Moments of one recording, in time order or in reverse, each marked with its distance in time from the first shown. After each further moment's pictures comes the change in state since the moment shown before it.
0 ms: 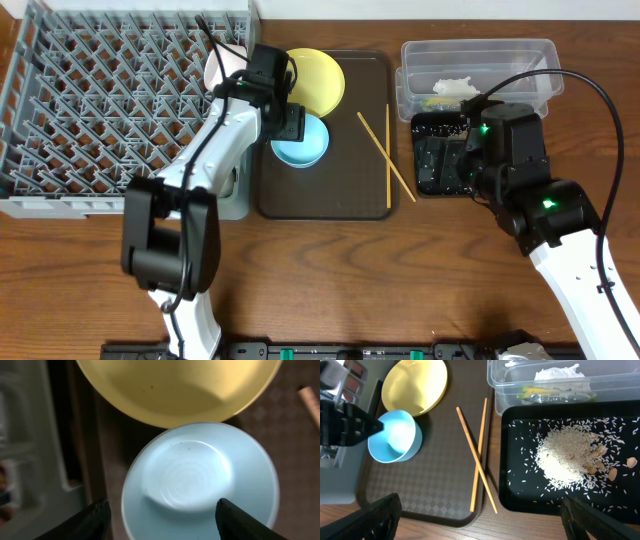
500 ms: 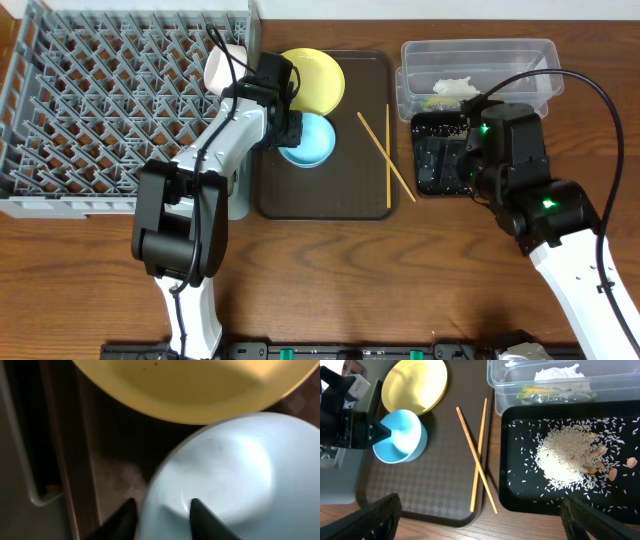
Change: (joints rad) left arm 0.000 0.064 0.000 0.009 0.001 -0.011; right arm 0.000 0.000 0.000 0.000 0.000 0.000
